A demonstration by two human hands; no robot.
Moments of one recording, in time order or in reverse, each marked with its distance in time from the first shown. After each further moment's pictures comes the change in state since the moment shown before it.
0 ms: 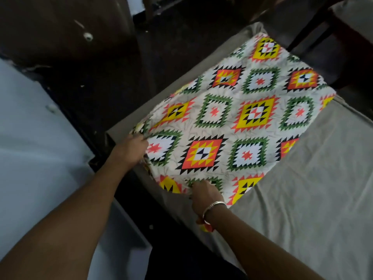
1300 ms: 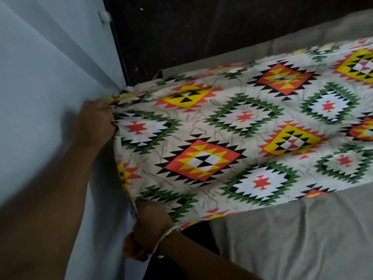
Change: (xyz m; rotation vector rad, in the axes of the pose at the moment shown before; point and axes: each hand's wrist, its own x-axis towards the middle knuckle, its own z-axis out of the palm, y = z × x) left_hand -0.134 -0.113 0.166 -0.281 0.360 -0.522; right_hand 0.007 -0.137 0.148 0.127 -0.455 -0.573
